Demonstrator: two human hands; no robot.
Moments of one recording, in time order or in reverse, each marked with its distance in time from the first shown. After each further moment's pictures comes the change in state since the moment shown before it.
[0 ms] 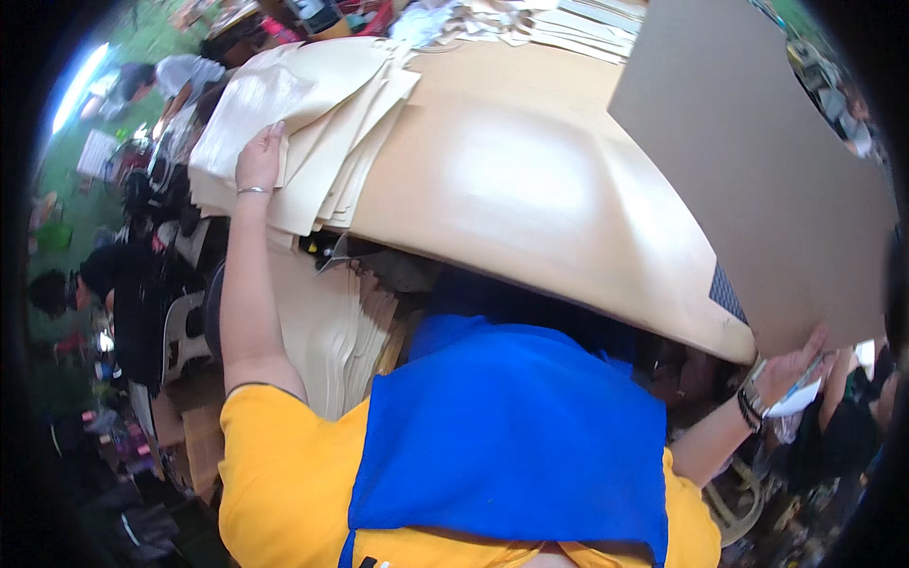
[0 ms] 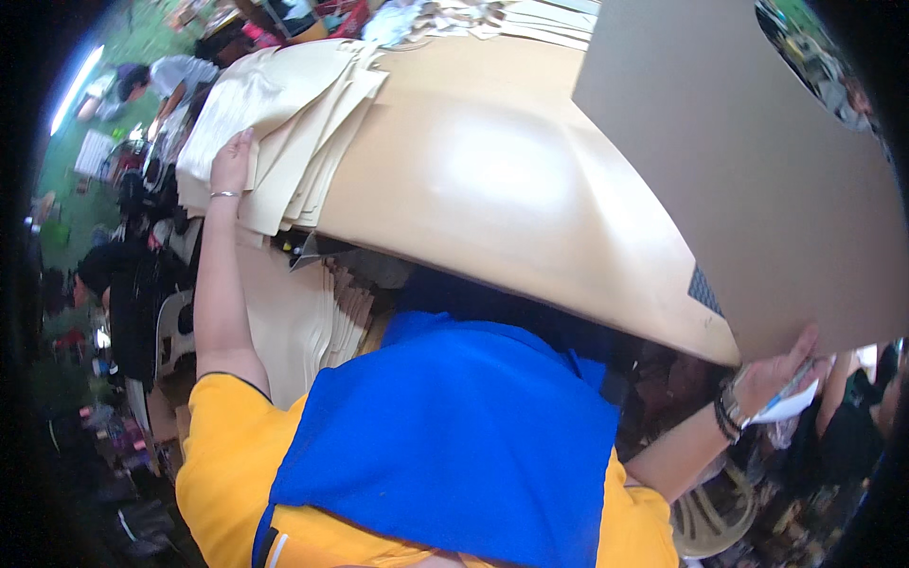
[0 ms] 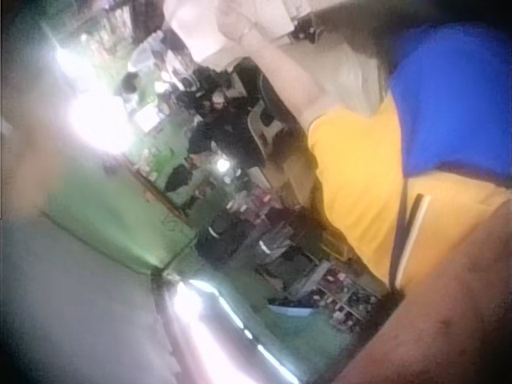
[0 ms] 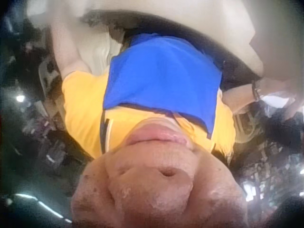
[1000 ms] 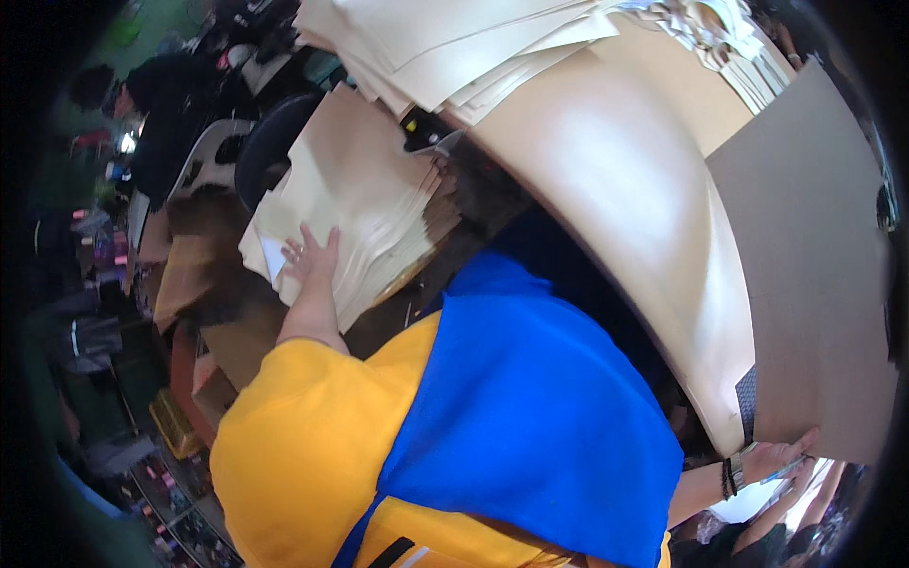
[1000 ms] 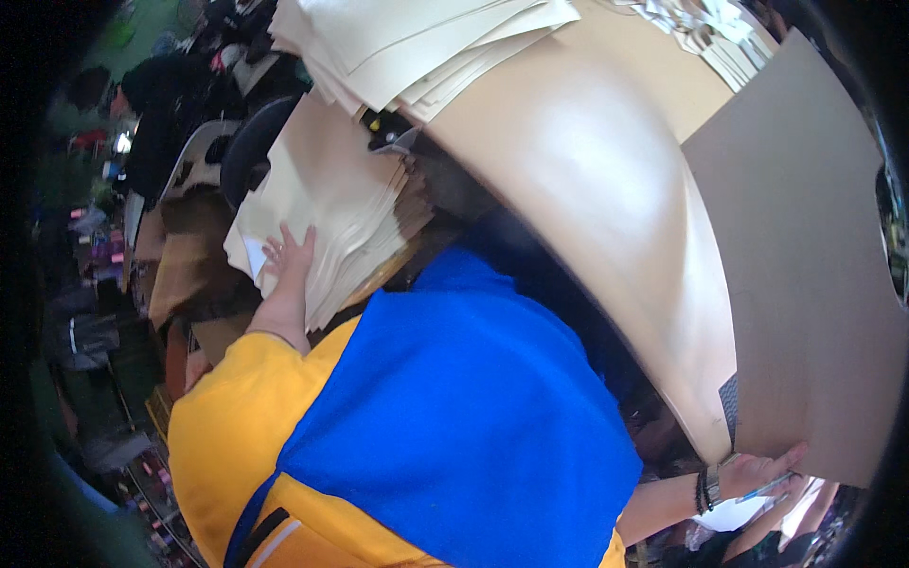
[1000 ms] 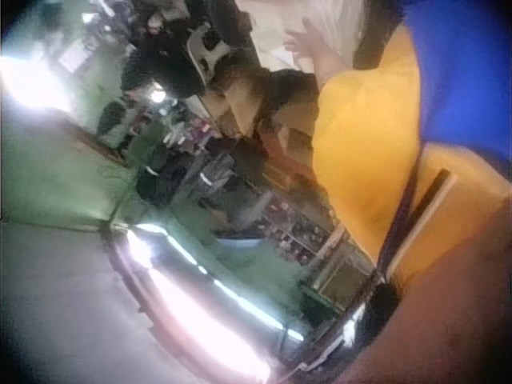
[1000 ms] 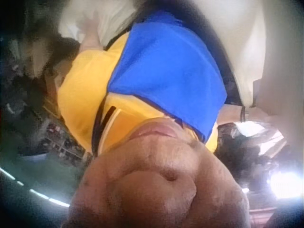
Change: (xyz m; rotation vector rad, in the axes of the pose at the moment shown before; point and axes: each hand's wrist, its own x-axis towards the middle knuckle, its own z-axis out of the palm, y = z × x) left_hand -0.353 -0.208 0.142 0.454 -0.119 -1.038; right_hand 0.029 -0.034 0.002 0.297 -0.120 0.093
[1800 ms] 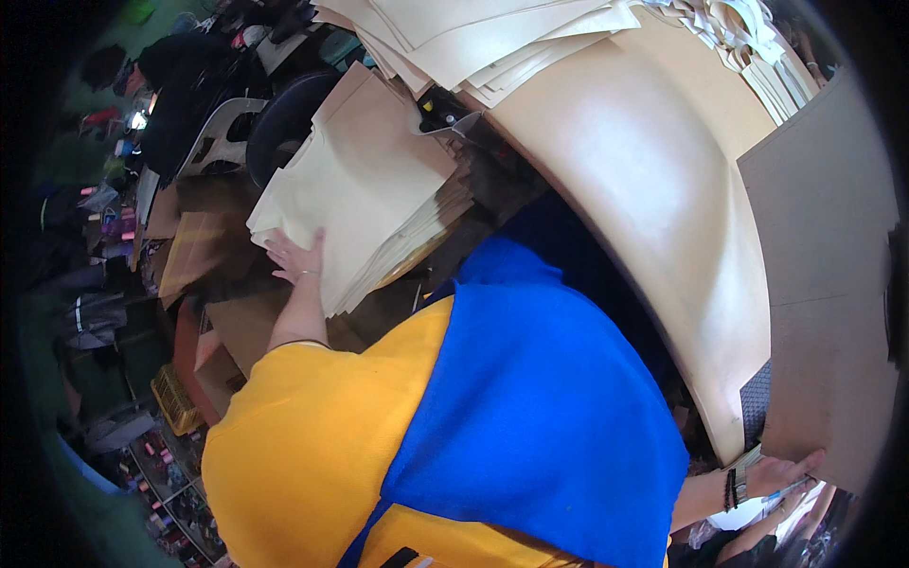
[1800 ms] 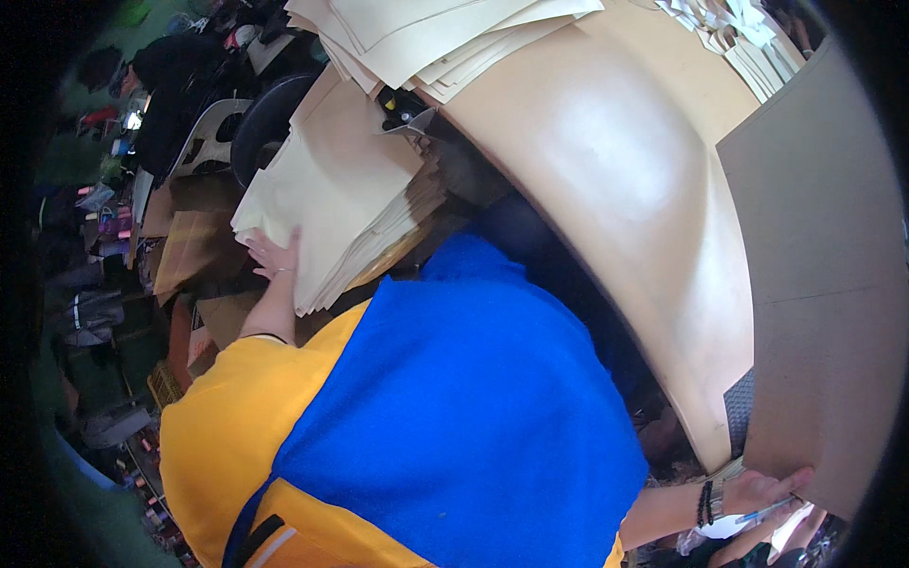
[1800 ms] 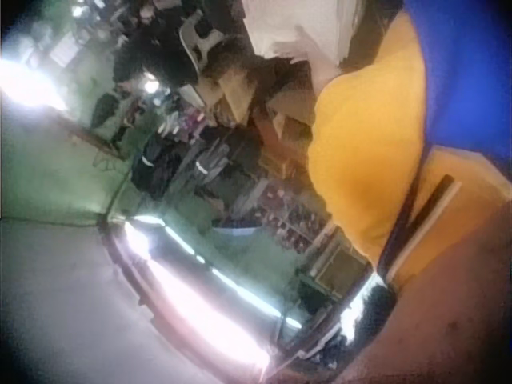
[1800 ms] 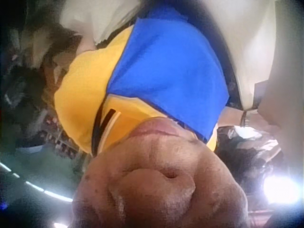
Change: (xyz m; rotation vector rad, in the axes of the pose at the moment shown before) left_hand -0.002 -0.067 0.007 -0.201 0.331 -0.141; right_hand 0.015 -0.029 0.027 0.440 0.045 0.227
